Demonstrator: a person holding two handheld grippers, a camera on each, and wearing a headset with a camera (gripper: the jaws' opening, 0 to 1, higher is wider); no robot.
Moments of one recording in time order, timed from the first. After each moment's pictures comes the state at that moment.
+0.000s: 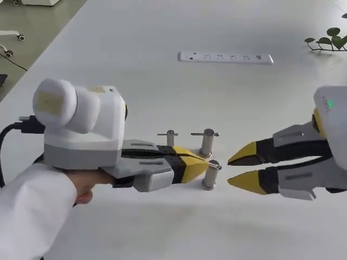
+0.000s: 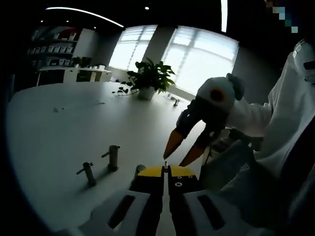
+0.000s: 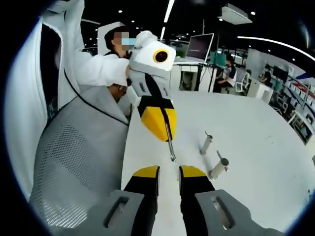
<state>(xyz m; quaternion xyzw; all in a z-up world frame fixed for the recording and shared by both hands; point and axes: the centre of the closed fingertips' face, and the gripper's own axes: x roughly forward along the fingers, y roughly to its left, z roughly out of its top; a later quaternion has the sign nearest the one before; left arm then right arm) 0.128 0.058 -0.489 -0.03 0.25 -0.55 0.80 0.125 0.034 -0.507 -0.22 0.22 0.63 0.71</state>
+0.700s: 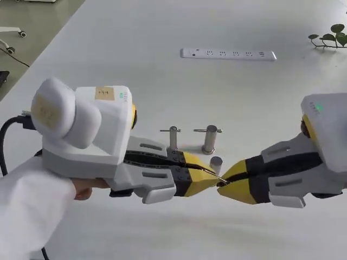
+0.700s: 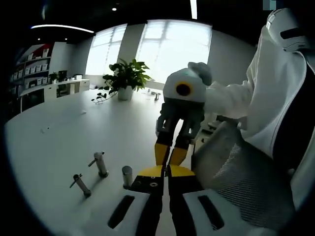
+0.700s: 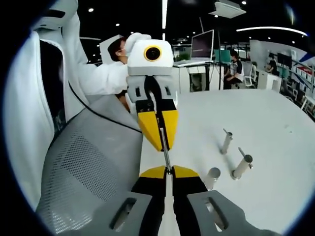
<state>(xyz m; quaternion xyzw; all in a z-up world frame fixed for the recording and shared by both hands) 0.104 0.045 -0.487 0.03 0.21 -0.61 0.76 0.096 0.050 -0.515 -0.16 0.25 0.67 0.68</state>
